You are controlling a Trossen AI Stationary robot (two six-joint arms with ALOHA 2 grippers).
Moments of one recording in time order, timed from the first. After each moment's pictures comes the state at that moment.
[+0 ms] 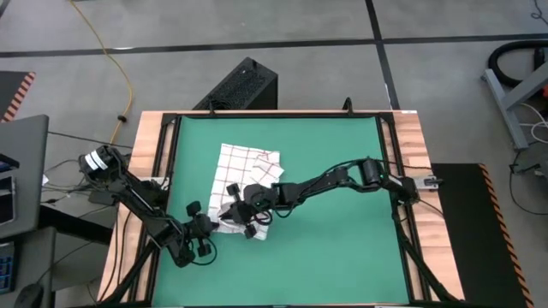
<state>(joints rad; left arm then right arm) -0.88 1.51 0.45 -0.21 -0.72 -1.08 0.11 2.28 1.62 0.36 -0.14 -0.44</state>
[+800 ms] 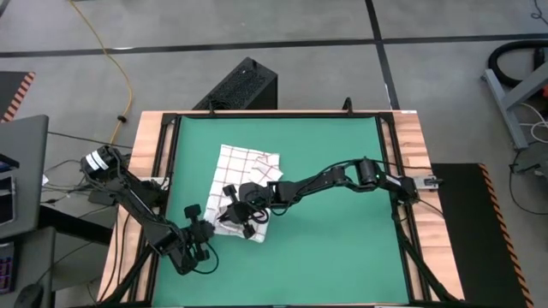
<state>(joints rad) -0.88 1.51 0.64 -0.50 -0.66 -0.99 0.09 2.31 1.70 0.29 -0.21 -0.43</state>
